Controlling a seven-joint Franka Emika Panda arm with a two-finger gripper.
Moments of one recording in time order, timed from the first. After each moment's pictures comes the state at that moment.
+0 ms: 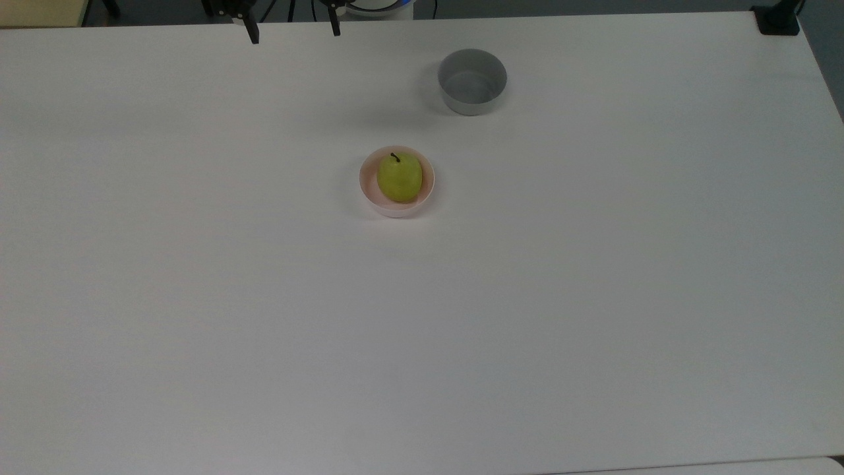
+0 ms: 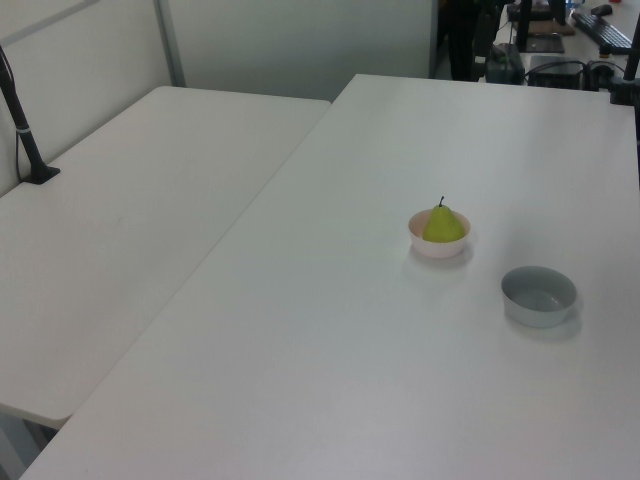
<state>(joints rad) -0.06 -0.04 -0.03 -1.69 0.06 1.72 -0.24</state>
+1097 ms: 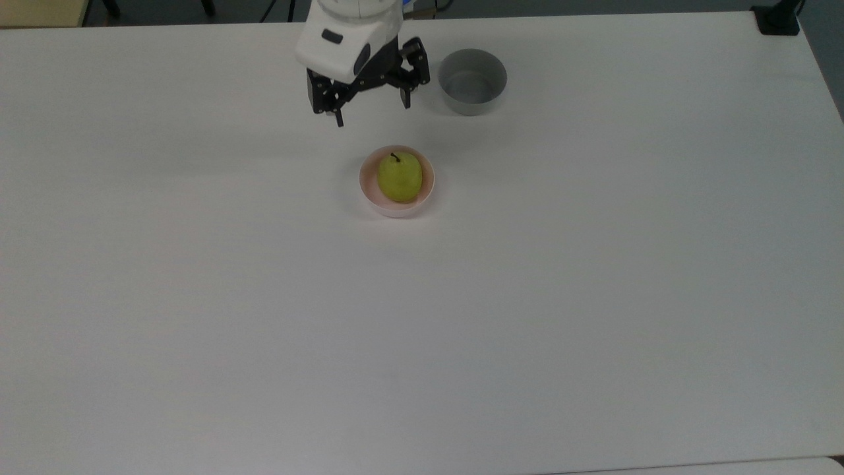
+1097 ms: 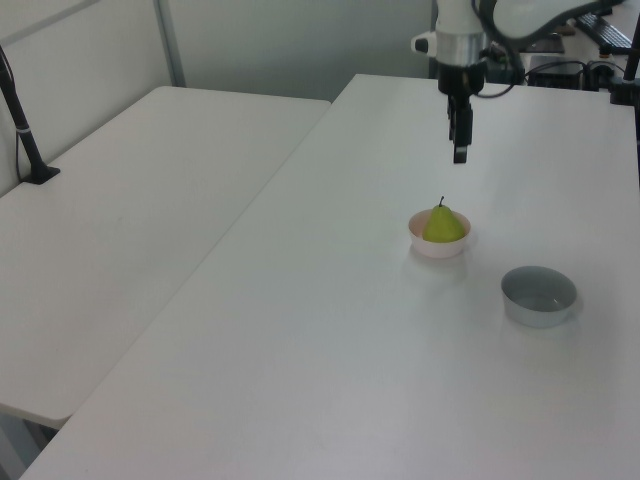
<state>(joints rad) 0.04 0.08 0.05 -1.85 -0.01 1.91 -0.26</state>
